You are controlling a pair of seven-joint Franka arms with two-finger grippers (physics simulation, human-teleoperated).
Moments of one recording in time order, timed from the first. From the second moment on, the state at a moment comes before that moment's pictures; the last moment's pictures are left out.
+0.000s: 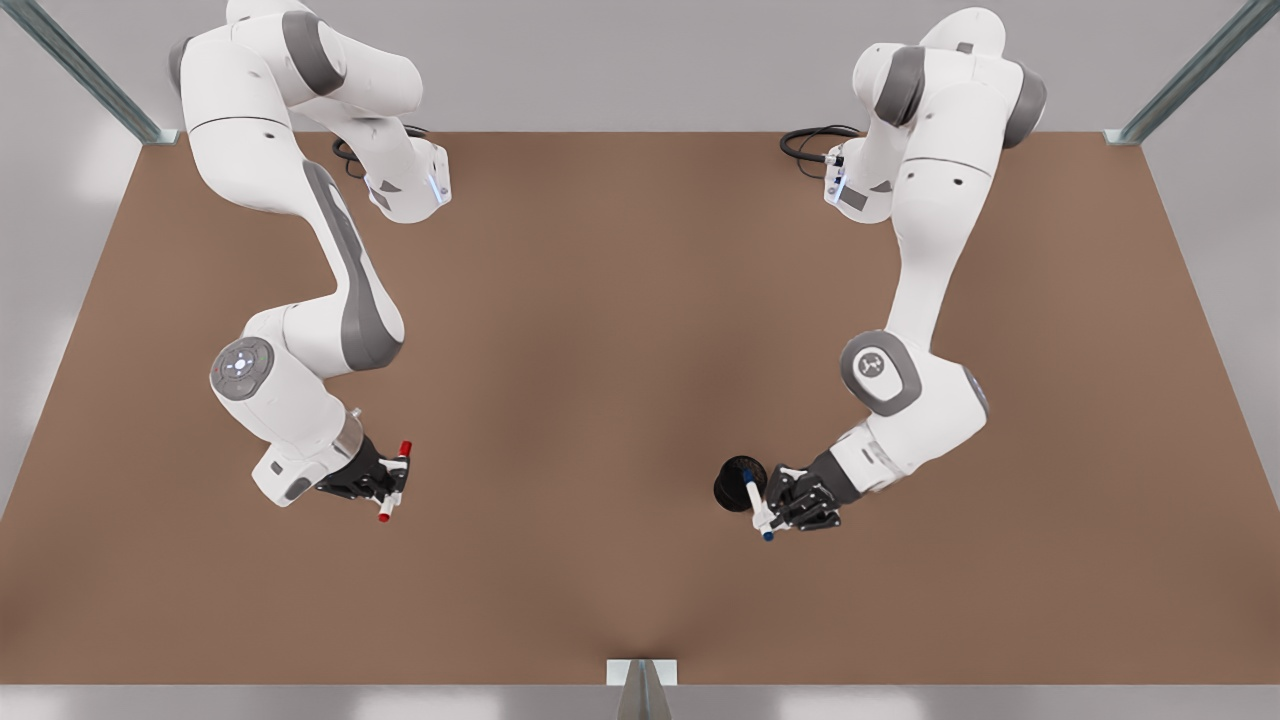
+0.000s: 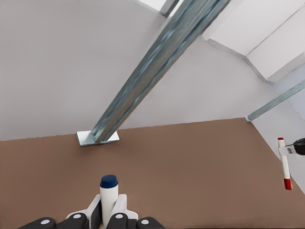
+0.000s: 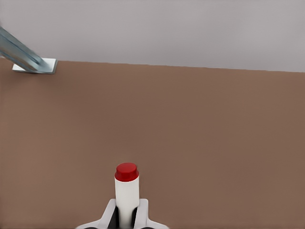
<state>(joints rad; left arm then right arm) -0.35 0.63 0.03 -1.43 -1.14 2.51 0.79 0.00 0.48 0.24 -1.49 -0.02 2.22 0.10</state>
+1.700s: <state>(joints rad) -0.13 0.23 0.05 -1.34 0.02 1.56 0.57 0.86 1.11 -0.18 -0.77 -0.25 2.84 0.46</state>
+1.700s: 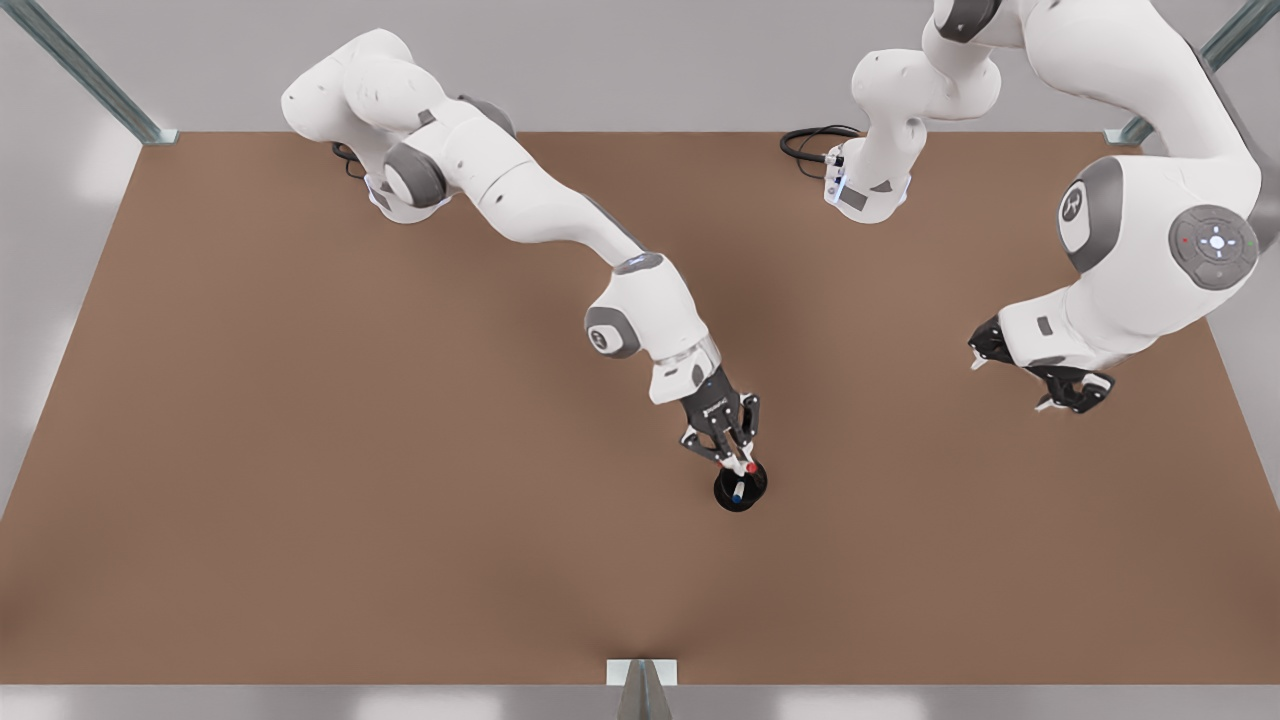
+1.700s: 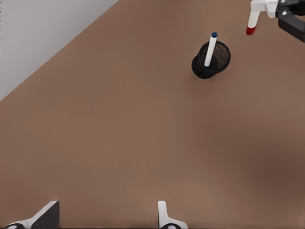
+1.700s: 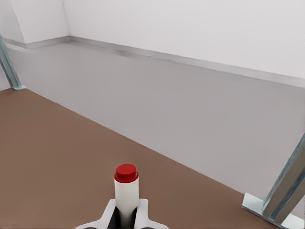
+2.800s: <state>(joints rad) -0.12 0.23 0.05 -1.34 0.03 1.49 0.04 0.99 1.35 -0.51 -0.73 -0.25 3.17 0.65</state>
